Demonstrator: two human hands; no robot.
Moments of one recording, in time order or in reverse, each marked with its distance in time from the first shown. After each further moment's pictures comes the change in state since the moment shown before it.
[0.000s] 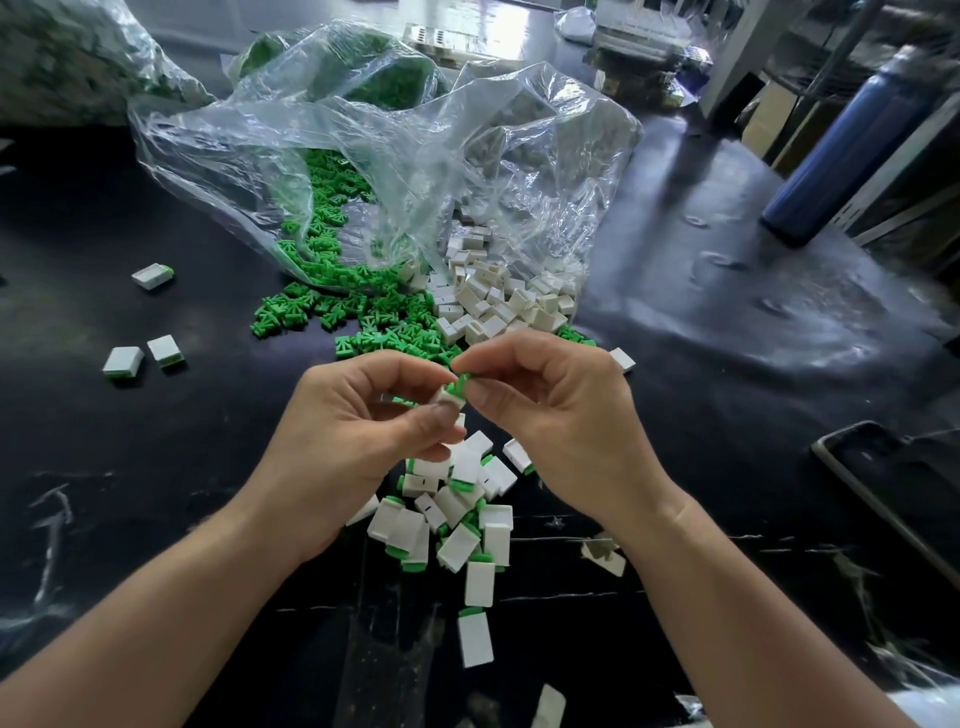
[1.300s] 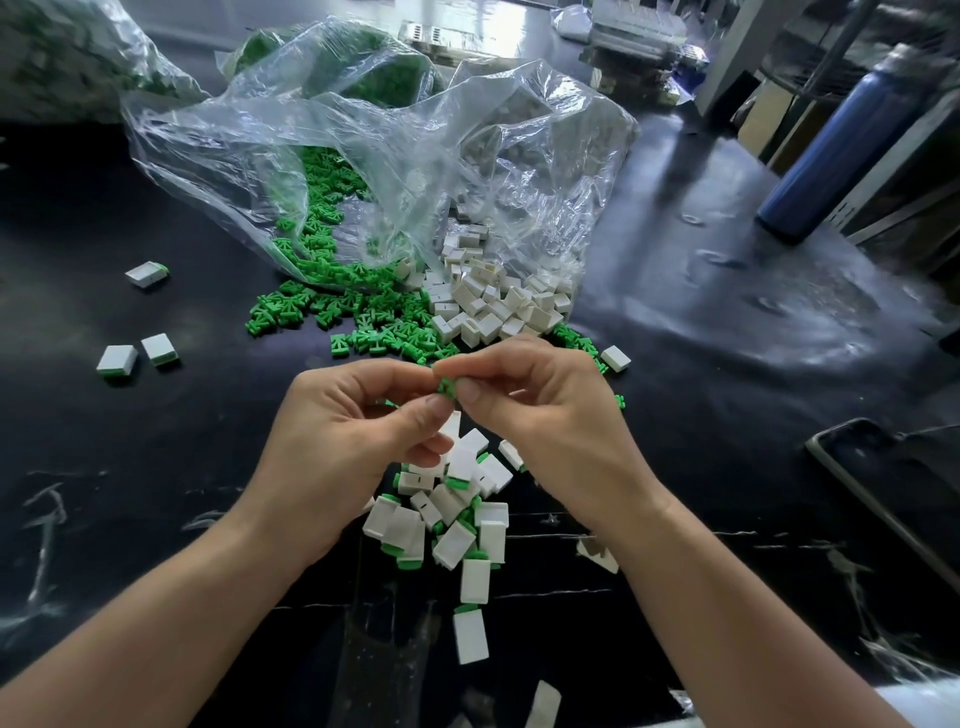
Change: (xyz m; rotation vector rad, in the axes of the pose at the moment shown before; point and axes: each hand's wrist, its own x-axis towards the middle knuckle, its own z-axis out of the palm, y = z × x) left_hand -0.003 -0.002 0.002 -0.002 0.054 -0.002; right_hand -0.001 0.001 0.005 0.084 -0.025 0.102
